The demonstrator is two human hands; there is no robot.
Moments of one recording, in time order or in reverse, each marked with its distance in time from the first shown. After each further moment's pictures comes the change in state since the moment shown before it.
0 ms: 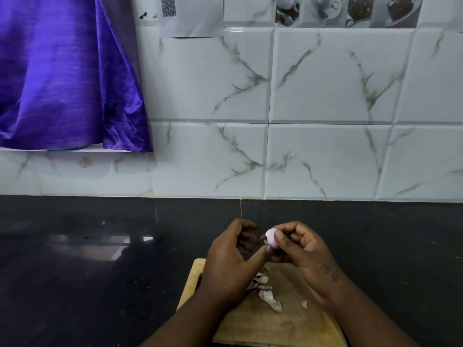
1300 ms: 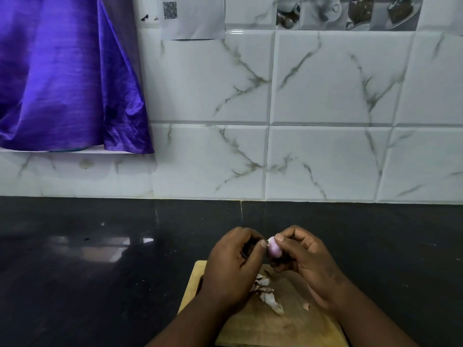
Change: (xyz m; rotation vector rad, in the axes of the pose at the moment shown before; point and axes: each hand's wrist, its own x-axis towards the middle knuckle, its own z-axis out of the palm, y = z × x) left_hand 0.000 -0.002 -0.002 0.150 0.007 0.160; right_hand -0.004 -0.010 0.003 0.004 -0.062 0.066
